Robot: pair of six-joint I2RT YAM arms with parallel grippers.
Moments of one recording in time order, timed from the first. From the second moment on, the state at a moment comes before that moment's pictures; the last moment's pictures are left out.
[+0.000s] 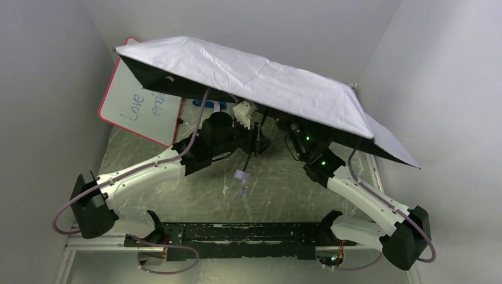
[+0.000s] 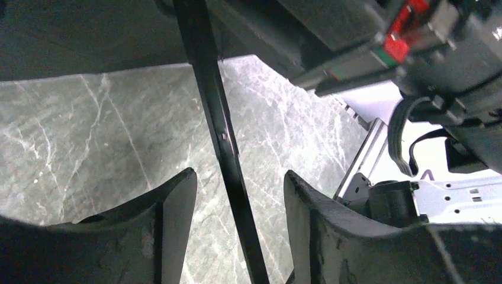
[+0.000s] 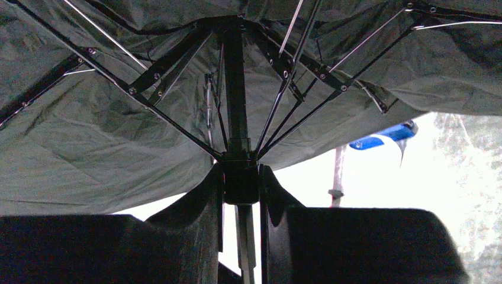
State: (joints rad) left arm -0.96 1.37 1.11 0.02 0.06 -0.40; right arm 0.69 1.04 0.79 0.38 0.38 1.08
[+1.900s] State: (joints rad) left arm -0.94 1.18 1.07 -0.26 0.17 -0.39; right arm 0.70 1.09 0.99 0.28 0.43 0.83
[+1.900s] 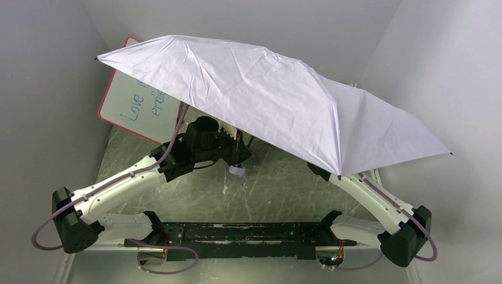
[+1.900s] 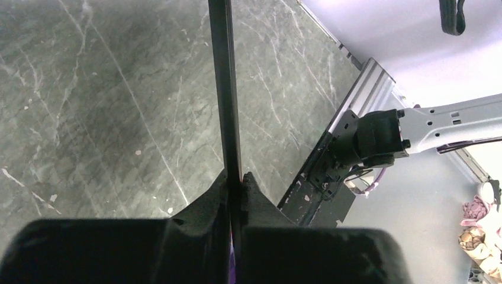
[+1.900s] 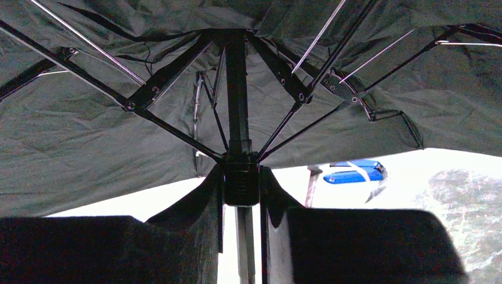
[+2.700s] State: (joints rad) left arm -0.96 1.25 1.54 -0.70 0.05 -0.47; right arm 0.91 1.10 1.12 0.15 0.58 1.09
